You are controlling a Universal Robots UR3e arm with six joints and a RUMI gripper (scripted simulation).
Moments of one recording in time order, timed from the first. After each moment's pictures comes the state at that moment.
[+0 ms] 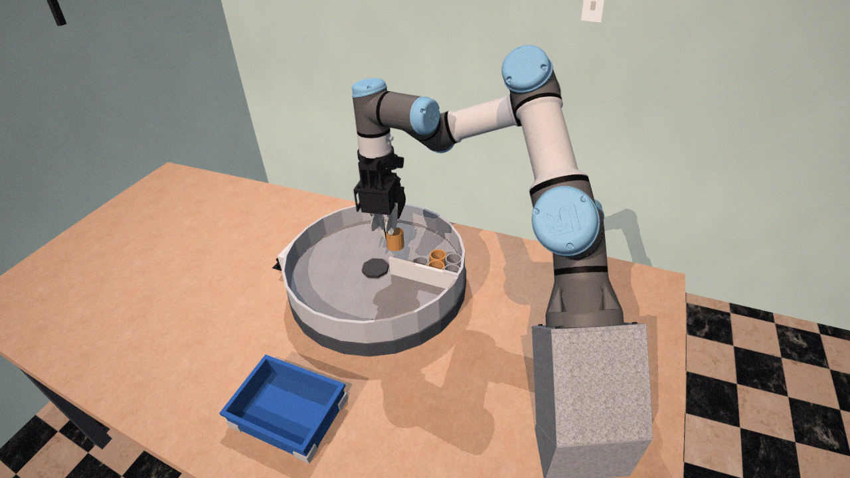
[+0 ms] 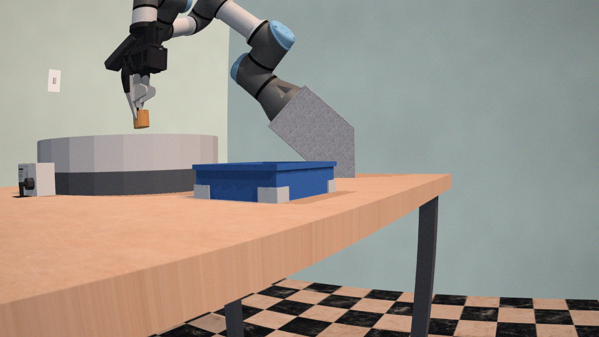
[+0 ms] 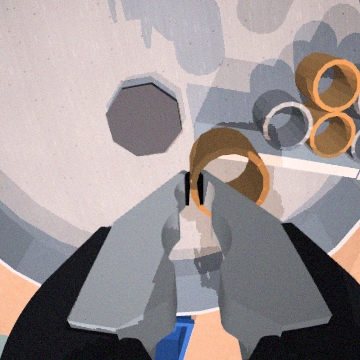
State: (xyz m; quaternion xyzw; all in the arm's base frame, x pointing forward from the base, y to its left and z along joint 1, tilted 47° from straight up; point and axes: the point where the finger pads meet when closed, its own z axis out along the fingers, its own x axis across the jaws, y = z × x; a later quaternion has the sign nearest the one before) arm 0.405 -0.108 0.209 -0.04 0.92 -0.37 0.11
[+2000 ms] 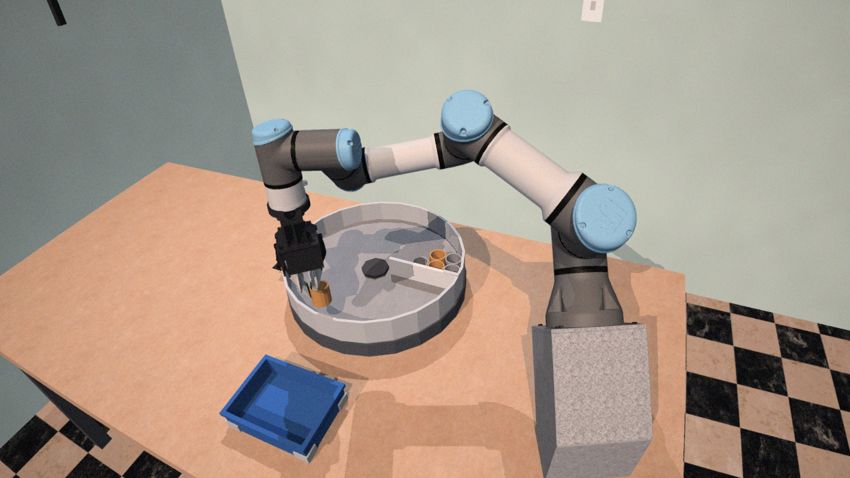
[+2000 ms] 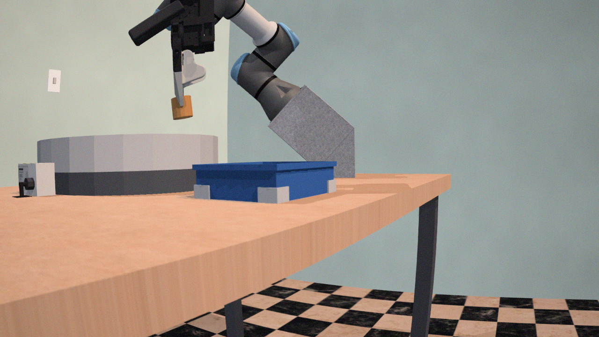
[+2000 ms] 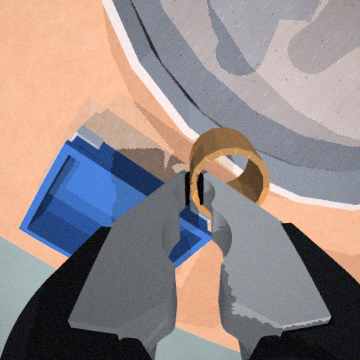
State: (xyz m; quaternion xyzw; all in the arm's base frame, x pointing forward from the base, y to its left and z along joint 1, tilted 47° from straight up) arm 0.501 0.049 0.082 -0.29 0.88 -0.37 0.00
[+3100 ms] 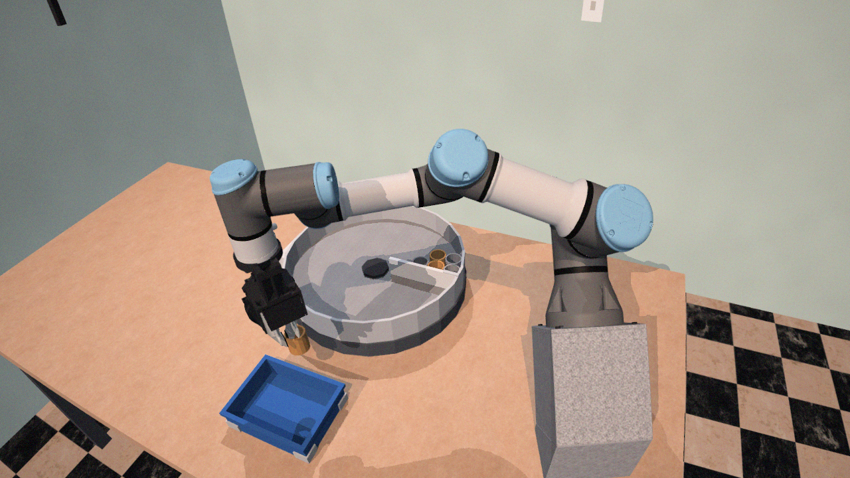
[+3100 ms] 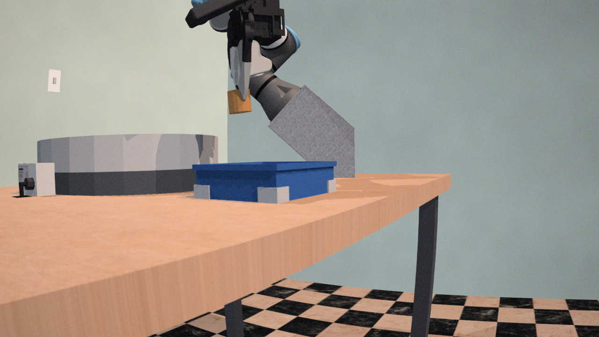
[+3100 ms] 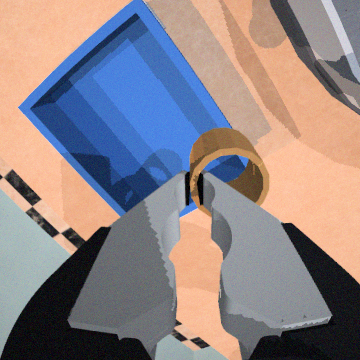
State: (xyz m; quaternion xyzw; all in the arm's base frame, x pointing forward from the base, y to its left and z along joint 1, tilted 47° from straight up) arm 0.495 0.135 -0.007 -0.41 0.83 -0.38 -0.05
